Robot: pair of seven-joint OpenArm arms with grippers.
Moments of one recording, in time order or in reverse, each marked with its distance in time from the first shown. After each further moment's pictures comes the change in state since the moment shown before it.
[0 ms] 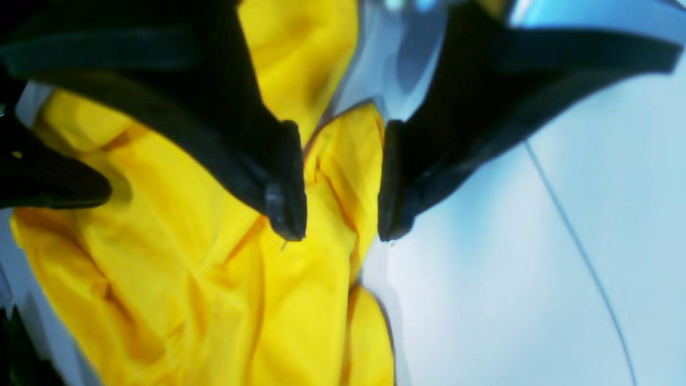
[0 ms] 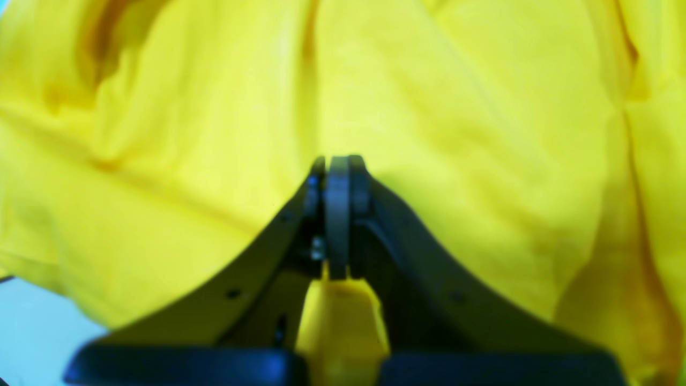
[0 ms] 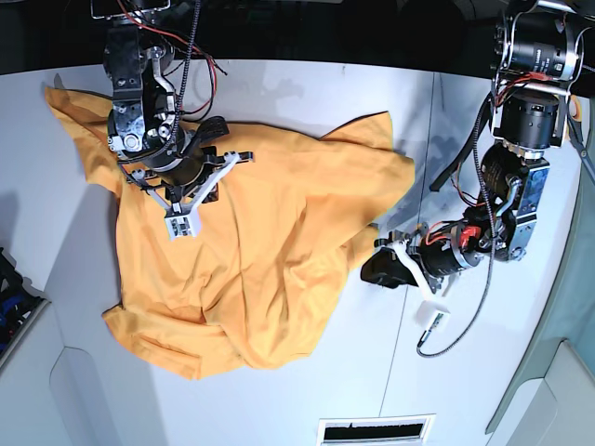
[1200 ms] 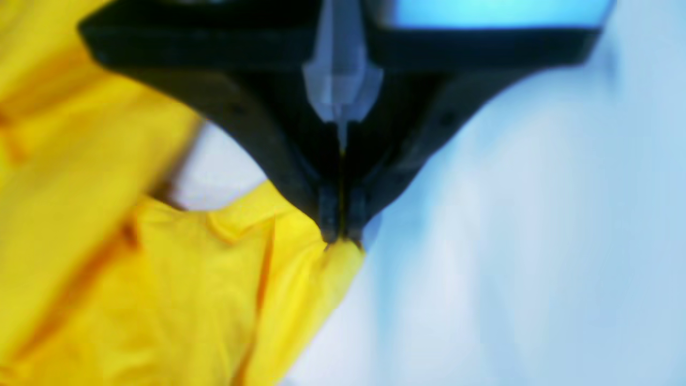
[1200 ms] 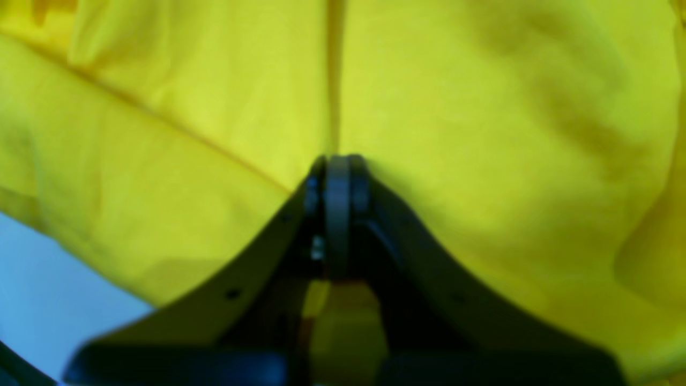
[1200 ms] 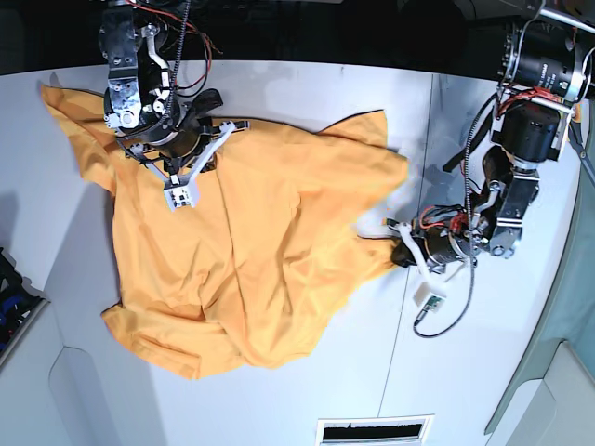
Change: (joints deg) left arm -4.4 -2.8 9.3 -10.8 16.2 7.4 -9.2; right arm -4.6 3.3 -0.2 0.1 0.9 1.2 -0.9
